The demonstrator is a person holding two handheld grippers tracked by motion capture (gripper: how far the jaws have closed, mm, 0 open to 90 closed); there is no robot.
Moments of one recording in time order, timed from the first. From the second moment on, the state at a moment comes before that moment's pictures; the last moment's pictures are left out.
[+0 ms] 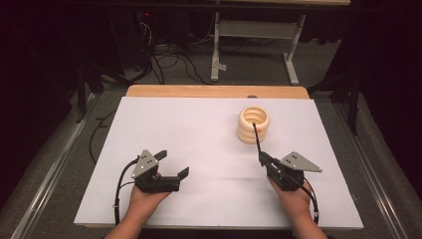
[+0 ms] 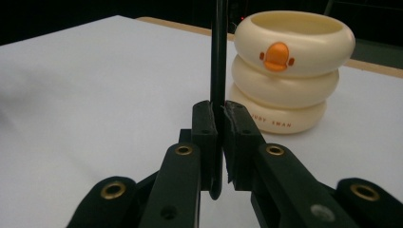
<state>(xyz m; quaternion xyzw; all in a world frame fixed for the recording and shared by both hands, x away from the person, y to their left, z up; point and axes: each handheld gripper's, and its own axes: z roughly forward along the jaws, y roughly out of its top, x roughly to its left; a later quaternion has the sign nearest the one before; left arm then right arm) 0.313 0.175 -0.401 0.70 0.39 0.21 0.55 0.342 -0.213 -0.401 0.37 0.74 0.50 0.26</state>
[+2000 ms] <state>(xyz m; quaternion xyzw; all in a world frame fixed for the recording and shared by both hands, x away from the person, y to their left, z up) 0.325 0.139 -0.388 0.70 0.35 0.17 0.60 0.330 -0.128 -0.416 0.28 0.79 0.51 0.22</state>
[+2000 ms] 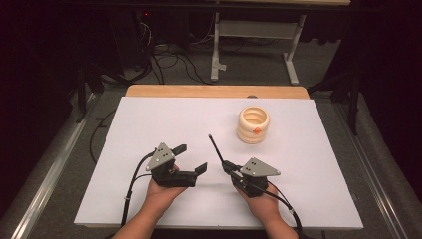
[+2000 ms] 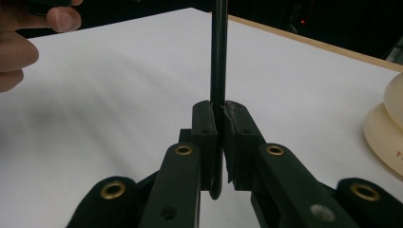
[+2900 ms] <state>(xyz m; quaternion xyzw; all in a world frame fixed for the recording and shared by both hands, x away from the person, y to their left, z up) 0.324 0.140 -0.386 0.69 0.35 0.15 0.61 0.316 -0.108 -0.417 0.24 0.80 0.52 0.20</state>
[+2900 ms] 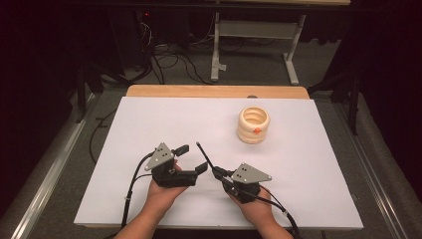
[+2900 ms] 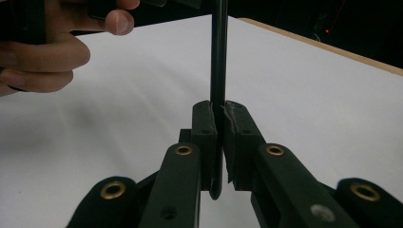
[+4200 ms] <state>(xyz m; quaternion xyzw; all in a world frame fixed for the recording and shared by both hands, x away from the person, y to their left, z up) 0.324 0.145 -0.388 0.67 0.35 0.11 0.65 0.312 -0.101 -0.419 0.22 0.80 0.51 0.20</state>
